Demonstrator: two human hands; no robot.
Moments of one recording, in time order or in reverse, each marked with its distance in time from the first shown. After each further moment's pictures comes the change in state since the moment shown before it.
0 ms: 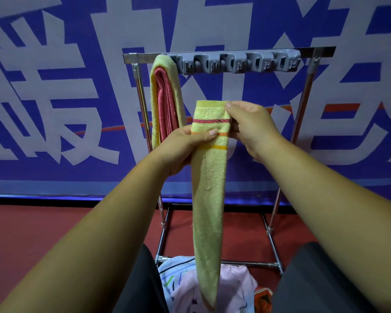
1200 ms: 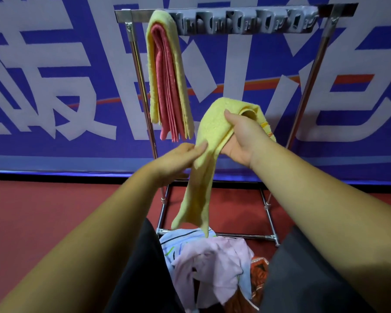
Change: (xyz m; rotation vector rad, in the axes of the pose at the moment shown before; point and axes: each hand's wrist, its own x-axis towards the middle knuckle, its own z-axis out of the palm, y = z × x) left_hand -0.025 -0.100 -0.019 0.274 -0.078 -0.269; right_hand -0.029 0.069 0.021 0.474 -0.005 0.510
